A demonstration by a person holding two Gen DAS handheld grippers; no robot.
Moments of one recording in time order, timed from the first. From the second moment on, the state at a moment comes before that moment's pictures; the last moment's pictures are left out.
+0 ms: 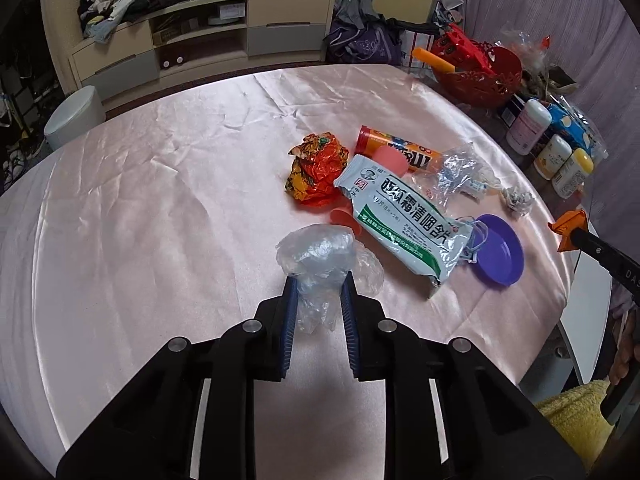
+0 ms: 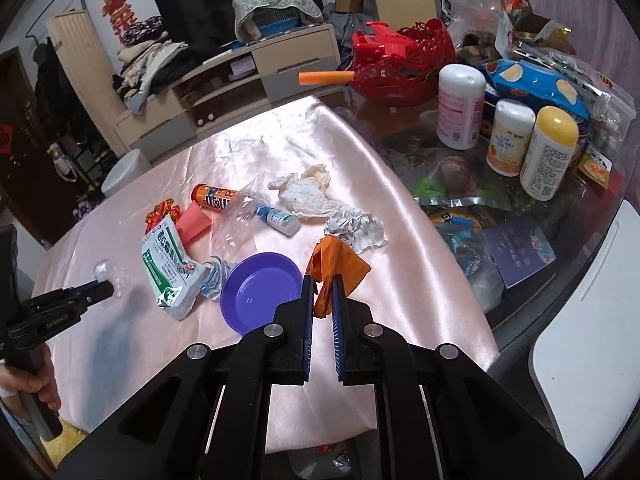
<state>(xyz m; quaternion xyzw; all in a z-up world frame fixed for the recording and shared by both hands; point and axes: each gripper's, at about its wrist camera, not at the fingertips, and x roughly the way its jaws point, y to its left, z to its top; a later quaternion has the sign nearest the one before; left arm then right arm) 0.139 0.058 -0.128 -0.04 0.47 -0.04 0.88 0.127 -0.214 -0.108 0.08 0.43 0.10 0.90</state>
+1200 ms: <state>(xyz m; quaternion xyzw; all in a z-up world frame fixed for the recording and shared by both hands) -0.039 -0.061 -0.231 -0.01 0.58 -0.16 0.80 -0.042 -0.186 -0.205 0.09 0.56 0.14 0.81</state>
